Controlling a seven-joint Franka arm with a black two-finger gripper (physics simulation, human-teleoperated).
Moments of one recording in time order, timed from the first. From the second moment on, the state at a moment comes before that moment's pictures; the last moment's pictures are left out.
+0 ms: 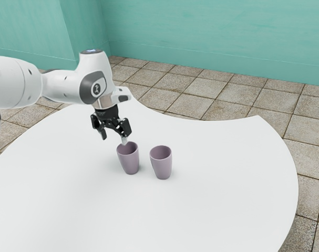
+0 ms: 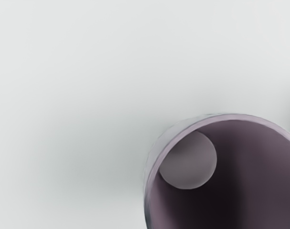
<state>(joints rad) -0.11 0.36 0.18 -1.77 -0.12 2.09 0.12</state>
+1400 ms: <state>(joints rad) -0.11 0.45 0.17 -1.75 -0.13 2.19 0.11</state>
